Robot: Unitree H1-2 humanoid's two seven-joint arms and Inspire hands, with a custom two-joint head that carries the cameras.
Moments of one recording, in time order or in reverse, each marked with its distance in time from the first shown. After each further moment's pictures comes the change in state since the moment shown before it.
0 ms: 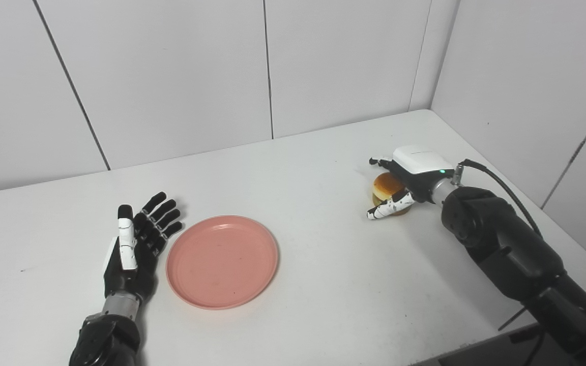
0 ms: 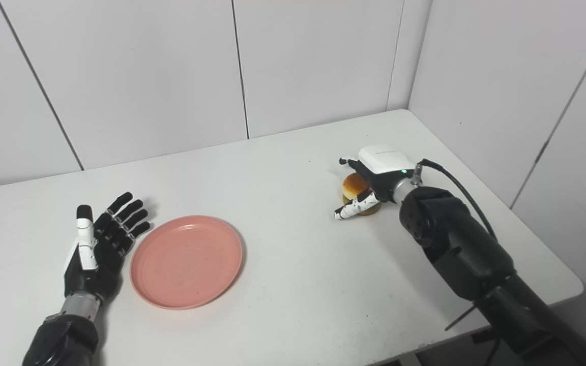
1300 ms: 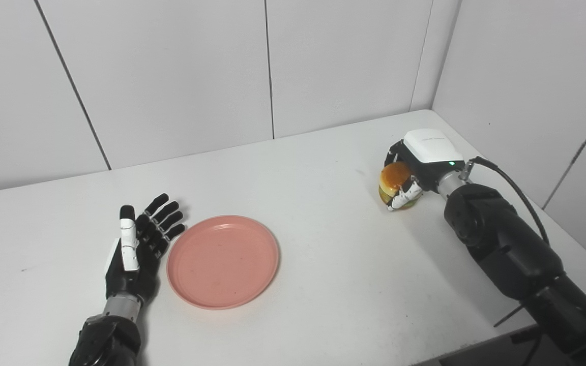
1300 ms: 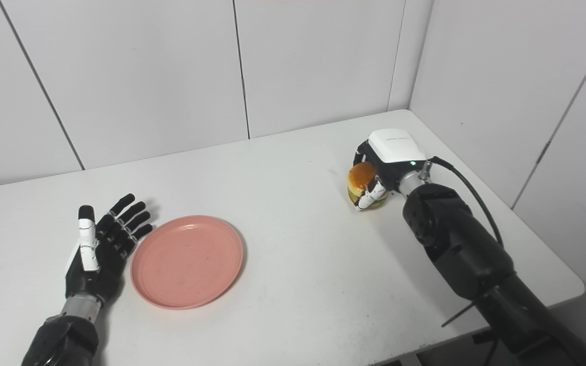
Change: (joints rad) left arm 0.024 -0.011 -0.015 -0.061 0.010 0.044 0.009; right arm 0.020 0.037 -0.064 0.025 0.047 -0.077 -0.287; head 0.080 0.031
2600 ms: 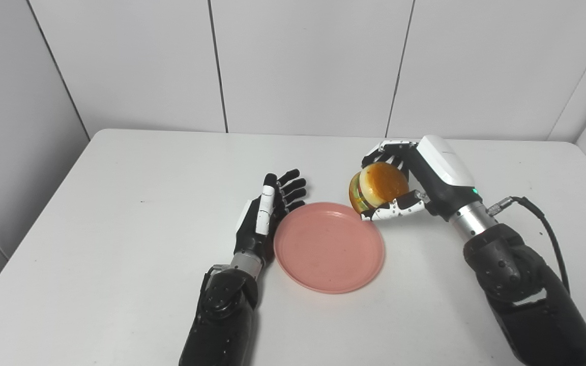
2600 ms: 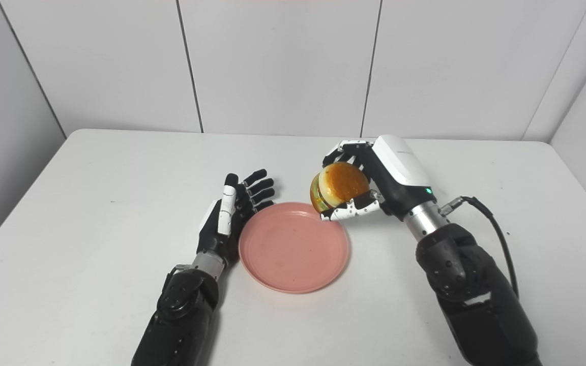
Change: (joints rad) left arm 0.004 -0.116 -0.047 0.026 0.109 -0.064 0.110; right arm -0.092 0.282 0.112 -0.102 0.250 -0.269 0.034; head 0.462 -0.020
